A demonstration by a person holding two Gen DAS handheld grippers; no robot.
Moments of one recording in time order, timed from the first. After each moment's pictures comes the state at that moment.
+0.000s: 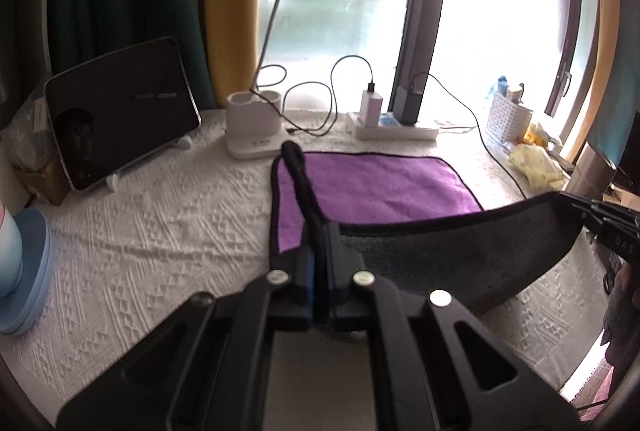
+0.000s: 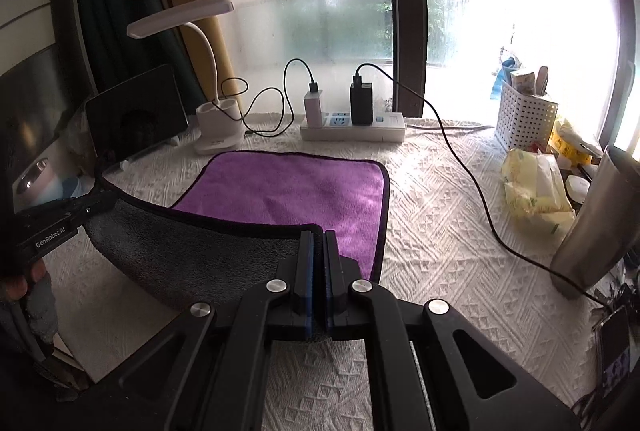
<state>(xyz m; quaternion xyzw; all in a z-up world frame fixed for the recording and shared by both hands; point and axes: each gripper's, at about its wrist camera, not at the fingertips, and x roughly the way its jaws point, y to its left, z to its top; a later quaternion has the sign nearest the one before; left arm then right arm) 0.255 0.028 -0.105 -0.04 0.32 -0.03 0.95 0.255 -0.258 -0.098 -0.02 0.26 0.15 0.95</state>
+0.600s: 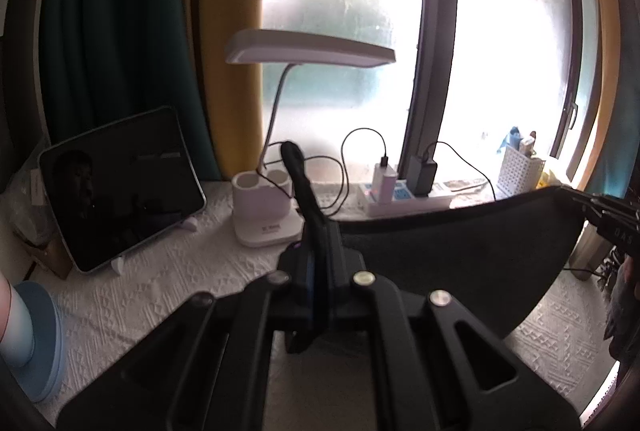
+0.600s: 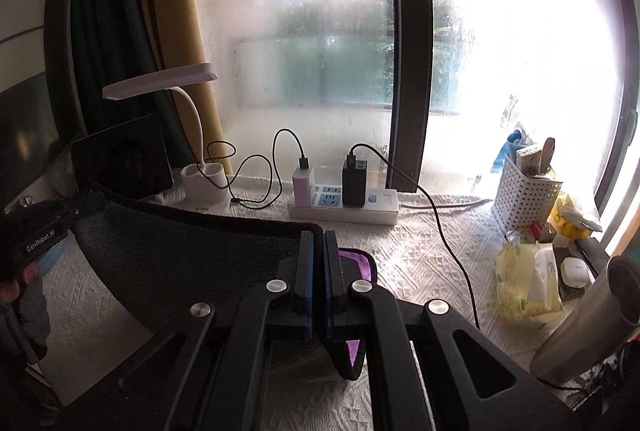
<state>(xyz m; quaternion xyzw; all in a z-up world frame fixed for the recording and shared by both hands) 0.312 0.041 -0.054 -0.03 0.24 -0.02 0.97 0.311 -0.254 -0.039 -0.04 0.18 0.14 0.97</state>
